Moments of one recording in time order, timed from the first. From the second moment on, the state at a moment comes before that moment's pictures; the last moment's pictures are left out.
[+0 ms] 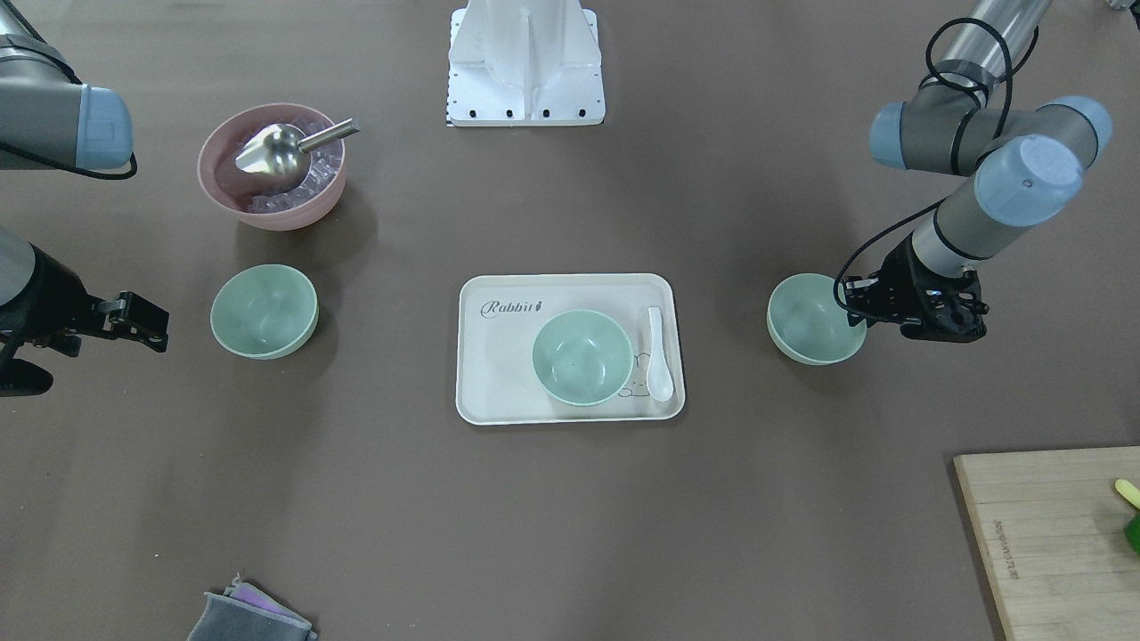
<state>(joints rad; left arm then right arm) -0.92 -1.80 -1.61 -1.93 -2.20 -0.79 1.09 -1.20 1.69 -1.67 2.26 0.60</state>
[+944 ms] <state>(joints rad) -0.95 -1.89 -1.68 -1.75 -2.25 -0.79 1.07 -1.20 1.69 -1.66 2.24 0.60</state>
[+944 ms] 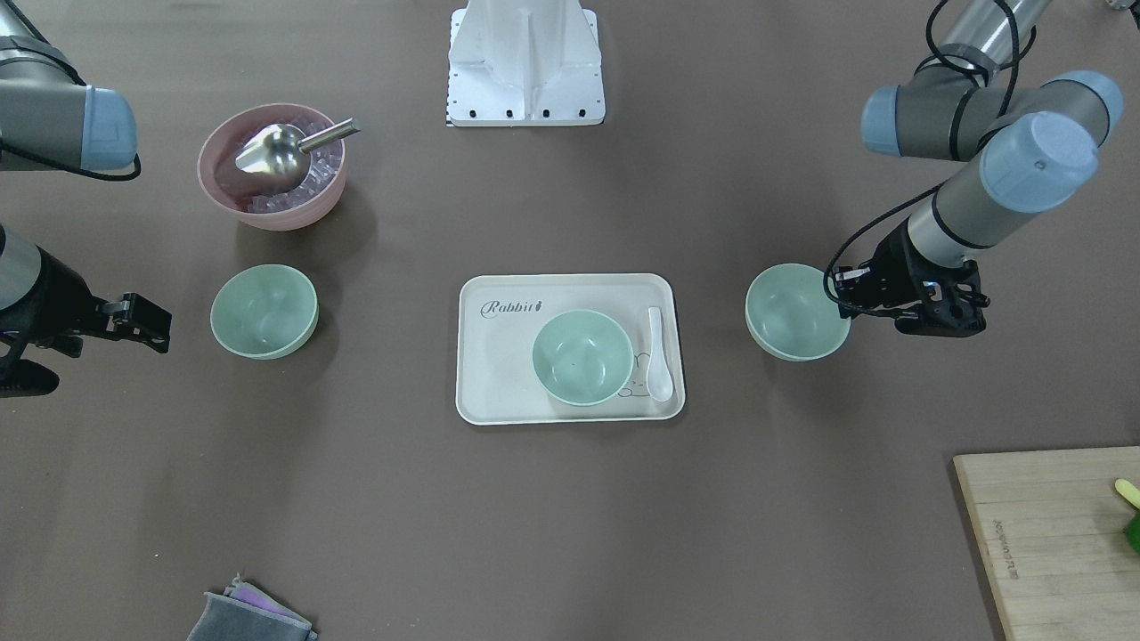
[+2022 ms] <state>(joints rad) -0.95 -2.01 -1.68 -1.61 -2.25 -0.79 0.88 -1.32 1.69 -1.40 2.15 0.75</state>
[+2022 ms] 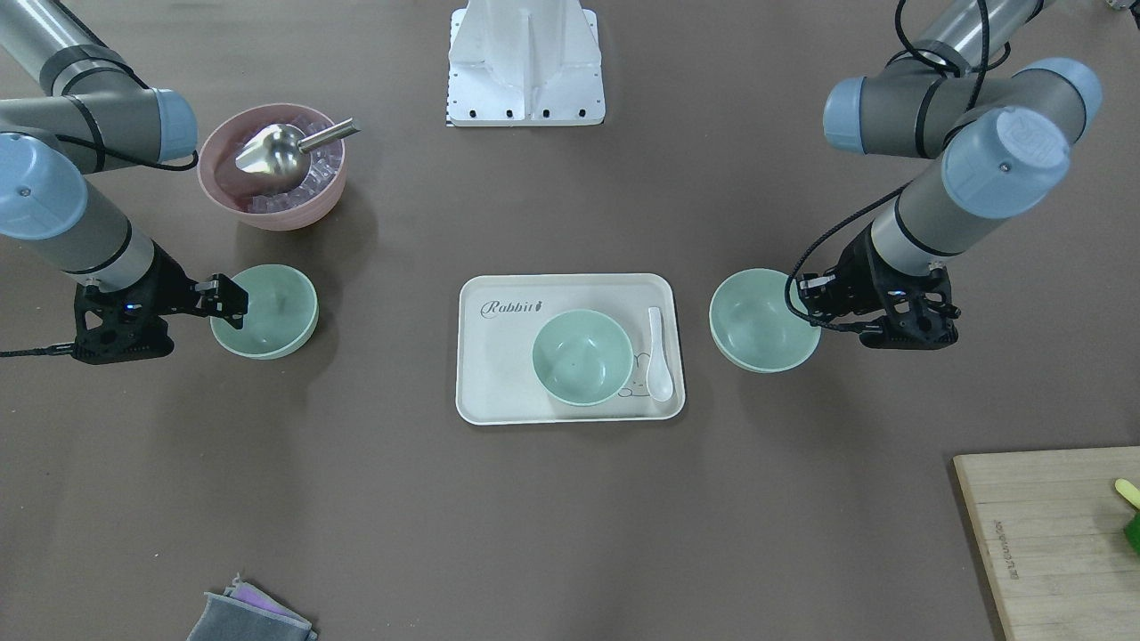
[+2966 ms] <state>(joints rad) -0.96 -2.01 -1.68 -1.61 -2.26 -0.79 0.87 -1.34 1.70 -1.39 2.16 0.78</state>
